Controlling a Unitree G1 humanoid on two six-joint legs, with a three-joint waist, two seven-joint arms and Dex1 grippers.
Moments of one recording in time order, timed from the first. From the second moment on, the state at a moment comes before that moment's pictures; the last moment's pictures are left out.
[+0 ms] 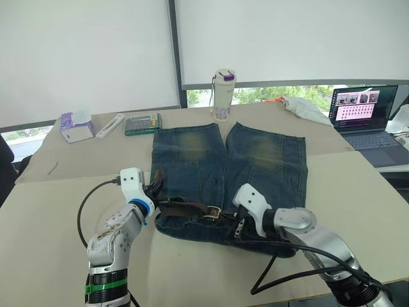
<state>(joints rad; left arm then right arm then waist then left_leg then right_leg) -0.26 0.12 0.26 -0.24 -0.41 0.77 -0.15 -0.30 -0.55 0.31 -0.46 0.22 0.77 0.68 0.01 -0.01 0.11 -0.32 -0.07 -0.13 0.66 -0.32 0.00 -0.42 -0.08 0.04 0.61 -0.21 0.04</state>
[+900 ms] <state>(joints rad) -0.26 0.11 0.24 -0.27 -0.46 0.79 -0.09 -0.39 -0.51 0.36 -0.37 0.20 0.76 0.69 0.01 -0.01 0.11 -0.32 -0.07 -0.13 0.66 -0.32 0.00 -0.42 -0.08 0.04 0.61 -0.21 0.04</state>
